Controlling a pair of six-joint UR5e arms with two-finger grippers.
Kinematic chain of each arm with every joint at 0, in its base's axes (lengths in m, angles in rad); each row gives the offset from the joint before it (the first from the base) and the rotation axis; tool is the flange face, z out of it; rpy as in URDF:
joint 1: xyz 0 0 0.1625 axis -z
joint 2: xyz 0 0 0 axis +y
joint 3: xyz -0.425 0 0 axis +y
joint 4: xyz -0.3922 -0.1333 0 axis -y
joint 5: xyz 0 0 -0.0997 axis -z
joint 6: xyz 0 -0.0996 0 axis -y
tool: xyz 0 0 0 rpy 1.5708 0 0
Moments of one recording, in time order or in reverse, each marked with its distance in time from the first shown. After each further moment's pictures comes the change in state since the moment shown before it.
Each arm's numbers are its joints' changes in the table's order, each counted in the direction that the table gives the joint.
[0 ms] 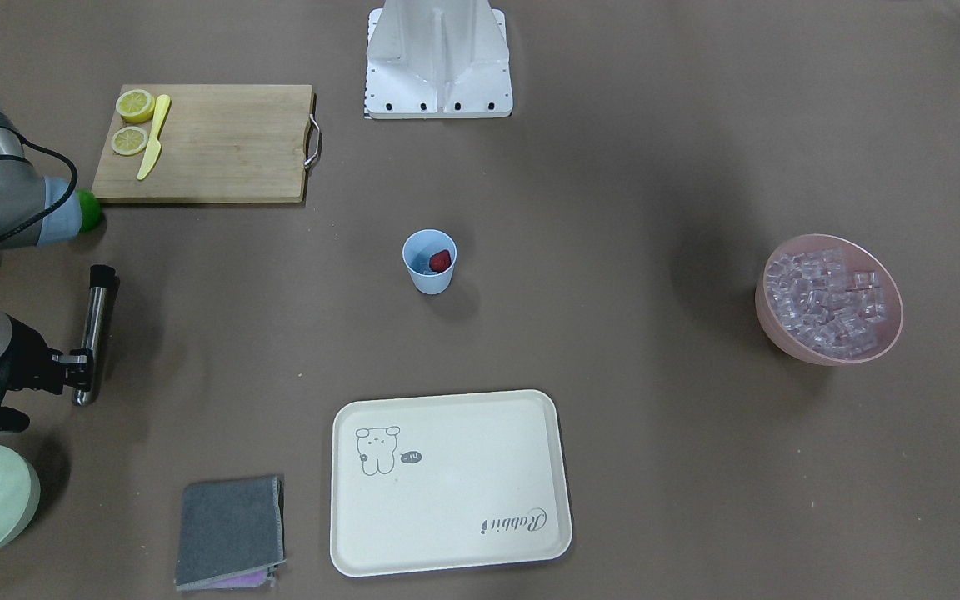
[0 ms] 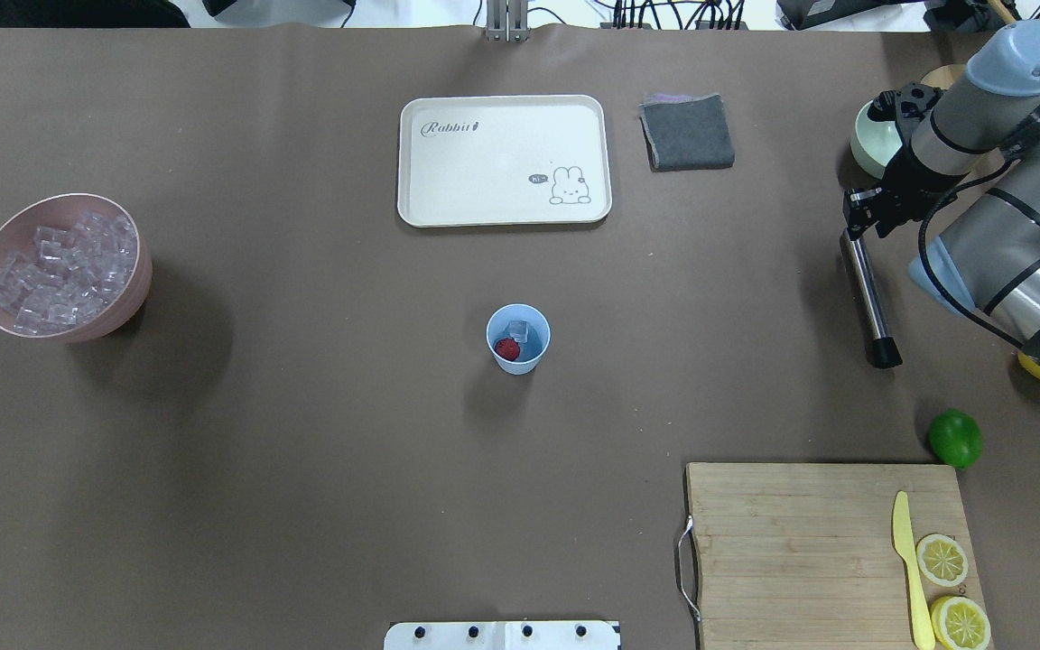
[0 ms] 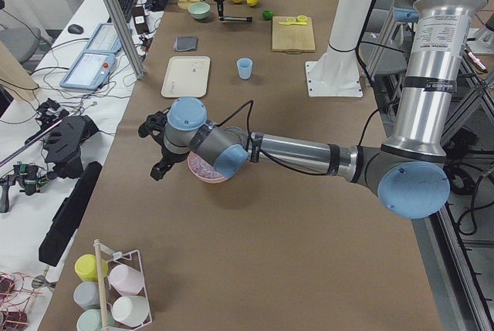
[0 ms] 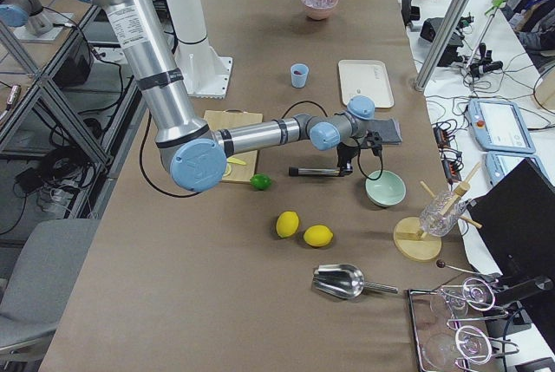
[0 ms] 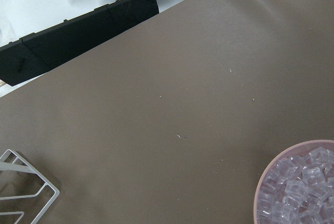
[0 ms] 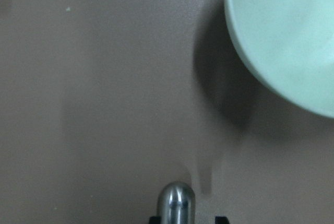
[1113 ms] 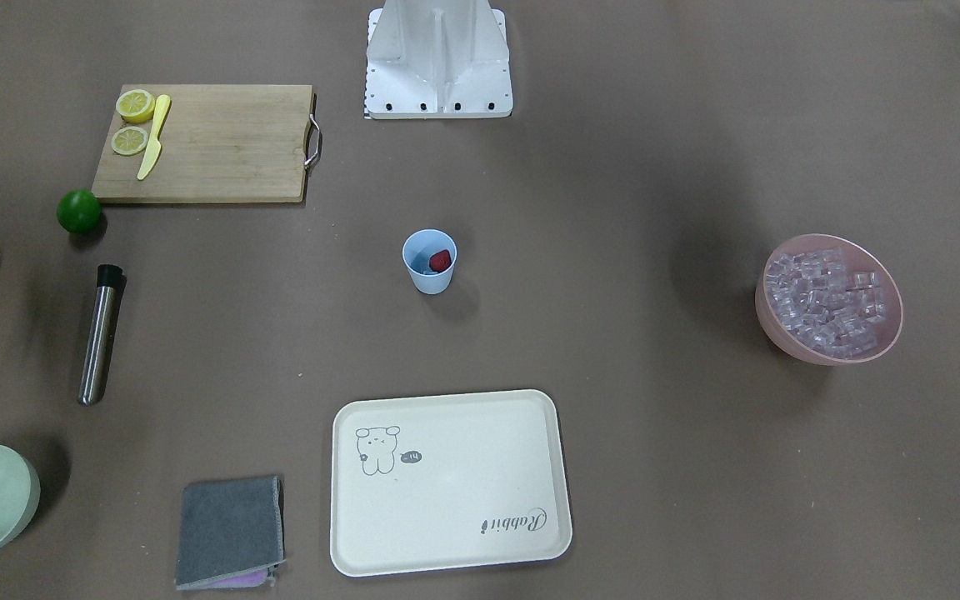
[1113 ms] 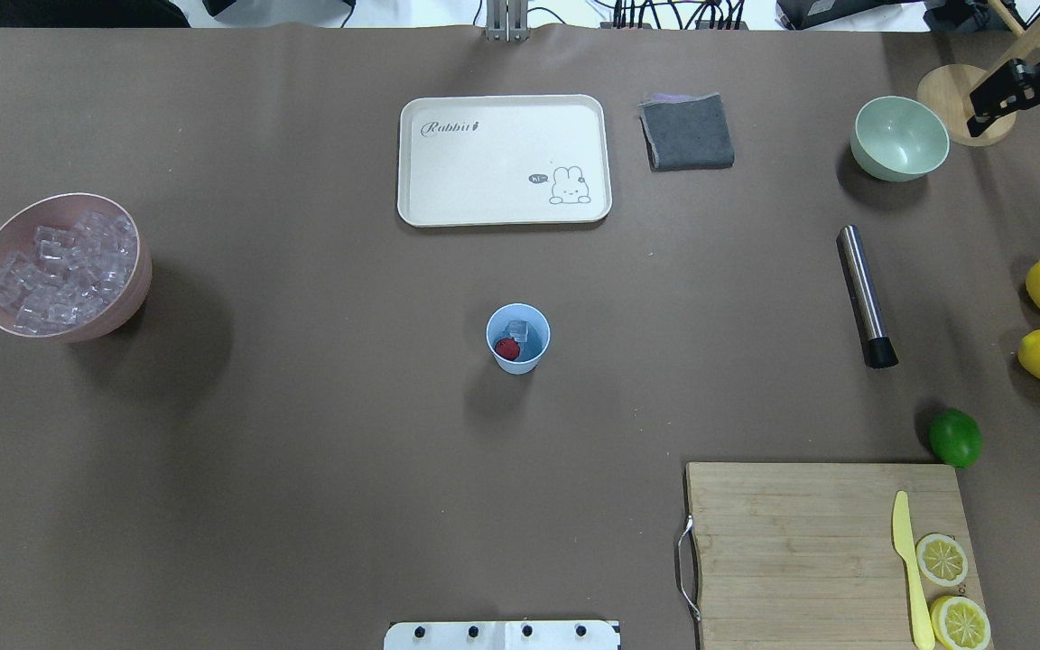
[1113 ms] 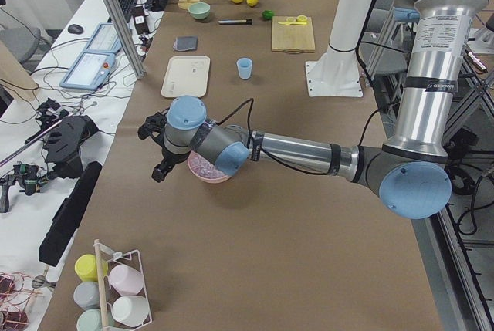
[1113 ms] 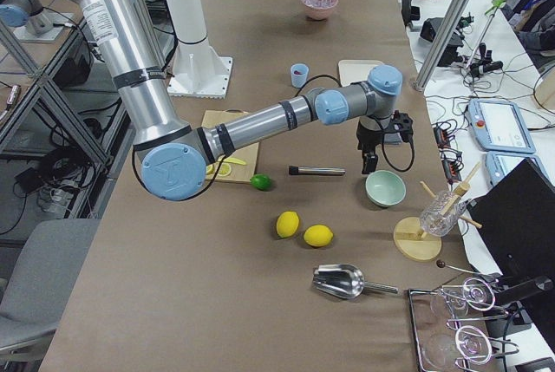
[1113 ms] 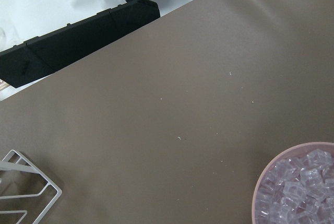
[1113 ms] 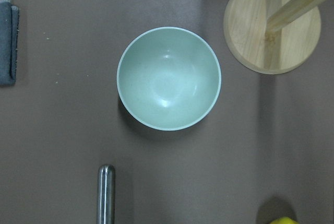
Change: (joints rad) left arm 0.009 0.005 0.014 0.088 0.000 -0.022; right arm -0.291 0.031 -0.297 -0.391 0.049 -0.269
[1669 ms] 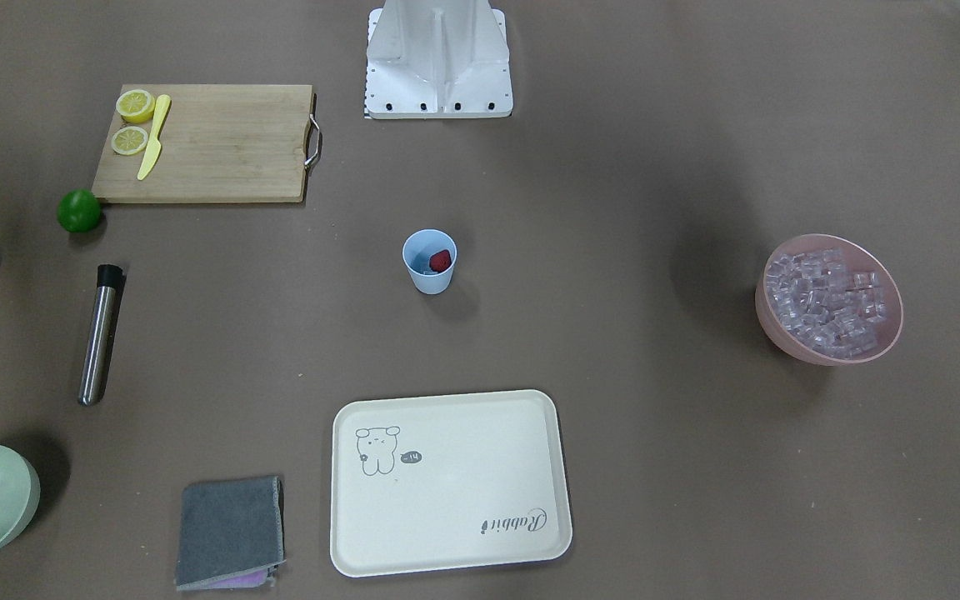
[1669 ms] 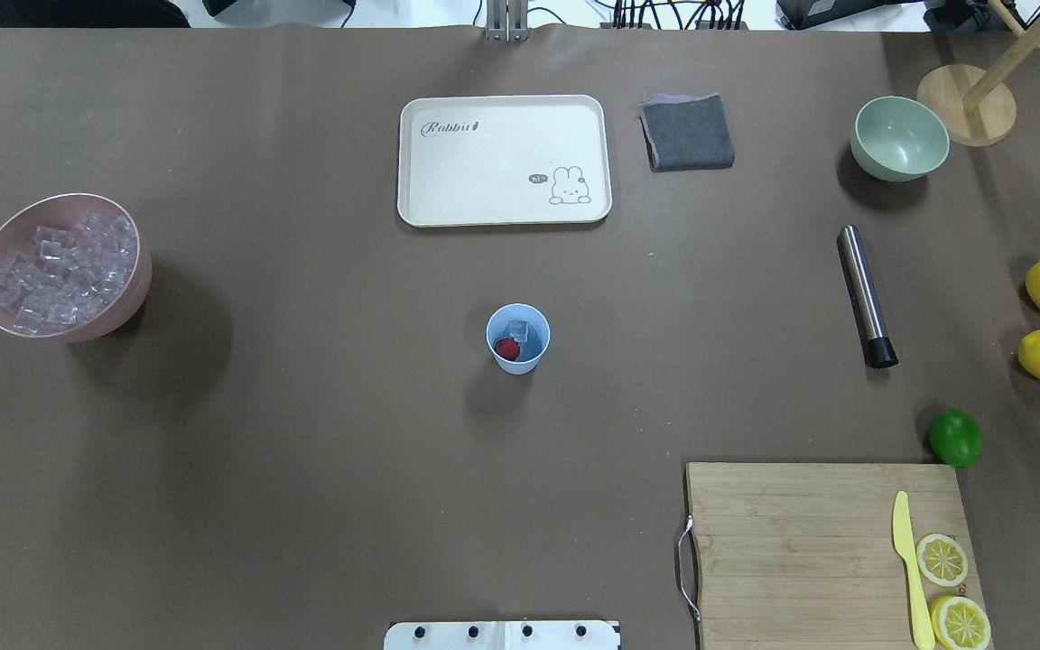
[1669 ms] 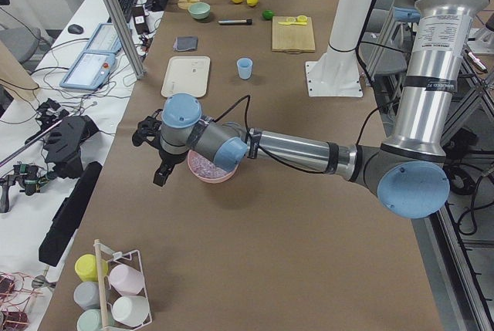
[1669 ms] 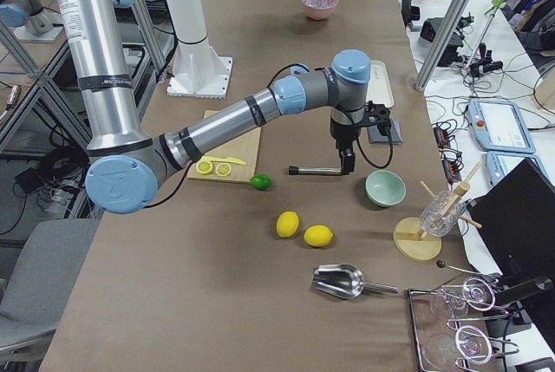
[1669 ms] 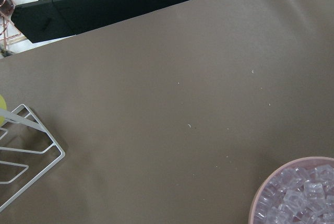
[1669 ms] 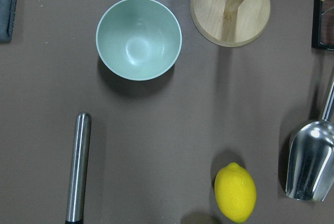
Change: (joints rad) left arm 0.023 0.006 0.000 0.048 0.012 -0.134; right arm -0.078 0.190 -0.250 -0.088 -0.010 -0.123
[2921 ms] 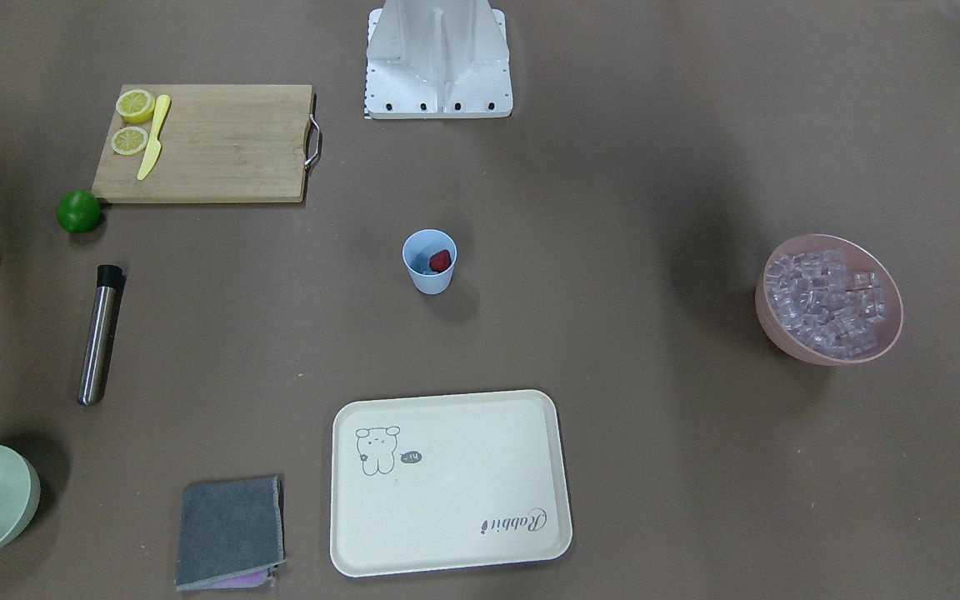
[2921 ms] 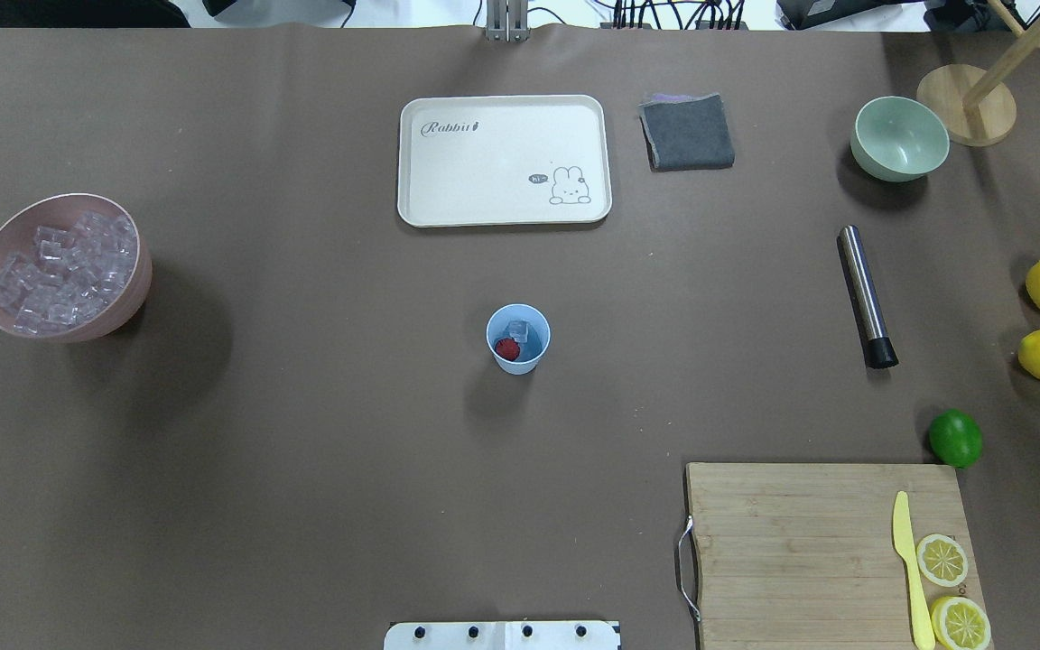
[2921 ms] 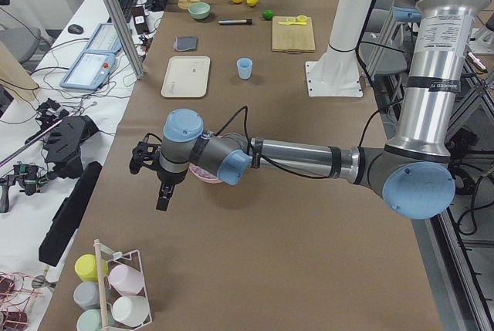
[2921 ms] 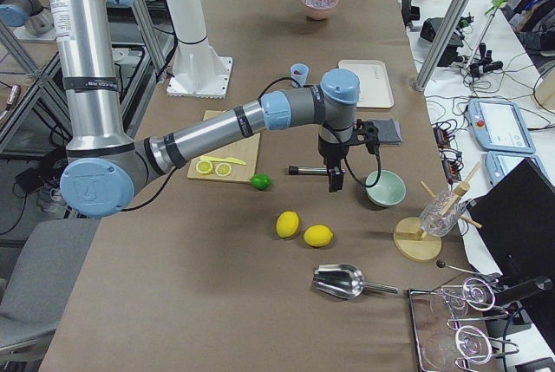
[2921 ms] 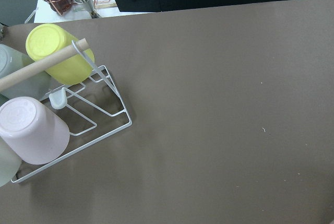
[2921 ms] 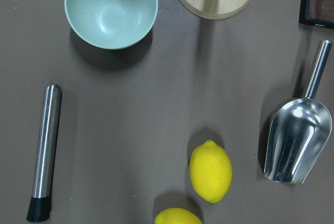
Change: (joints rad) left arm -0.003 -0.021 -0.052 -0.008 0.138 -0.185; right arm -0.021 0.055 0.039 0.031 0.005 -0.075
